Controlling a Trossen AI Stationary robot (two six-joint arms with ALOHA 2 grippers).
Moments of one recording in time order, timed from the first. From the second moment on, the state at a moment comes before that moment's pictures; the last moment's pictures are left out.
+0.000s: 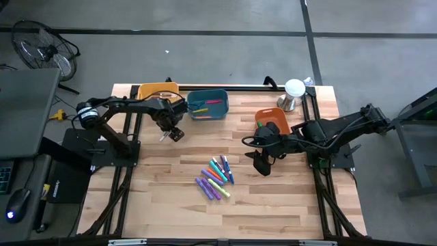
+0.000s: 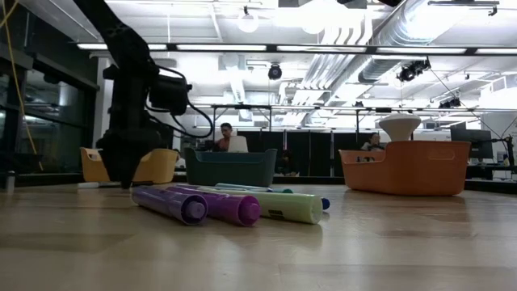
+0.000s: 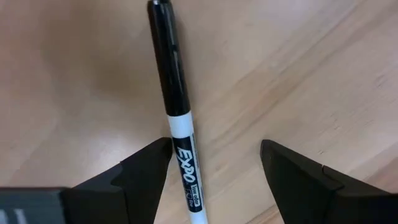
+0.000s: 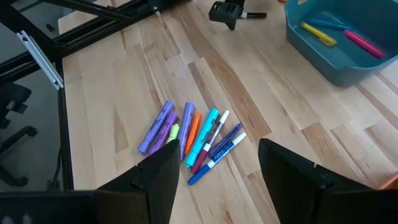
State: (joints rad) left arm 0.54 1.60 0.73 -0.72 0.05 -0.27; right arm 0.31 1.34 1.36 -0.80 0.33 0.68
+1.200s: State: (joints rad) left arm 0.32 1.60 0.72 -0.67 0.04 -0.46; right arm 0.31 1.34 1.36 -0.80 0.33 0.68
